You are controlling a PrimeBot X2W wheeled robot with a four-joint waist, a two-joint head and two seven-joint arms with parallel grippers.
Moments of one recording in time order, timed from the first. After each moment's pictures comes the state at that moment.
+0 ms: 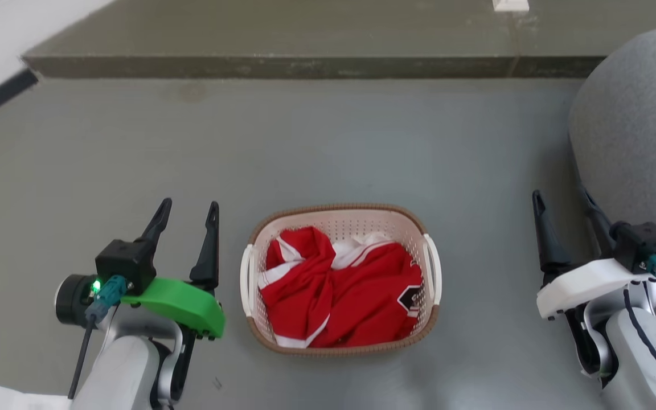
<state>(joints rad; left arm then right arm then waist) -0.21 0.16 -0.38 0.11 -0.39 0.09 -0.12 -0.14 -0.24 0.23 0.25 0.30 -0.06 -0.25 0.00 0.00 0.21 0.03</state>
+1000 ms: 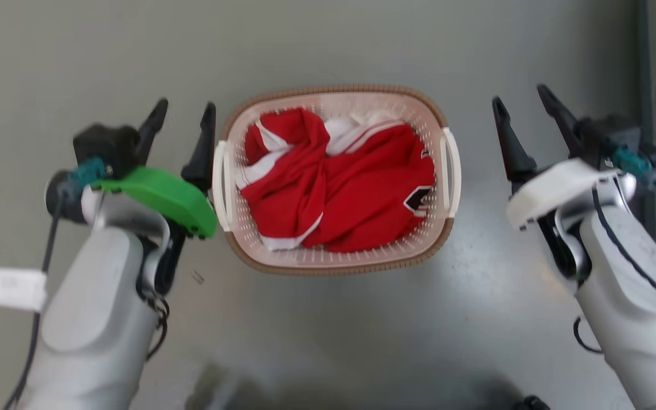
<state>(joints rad) -0.54 0.11 -0.36 0.33 -0.47 -0.03 -0.08 -0.47 -0.22 0.32 0.38 0.24 0.00 -0.19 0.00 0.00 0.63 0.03</state>
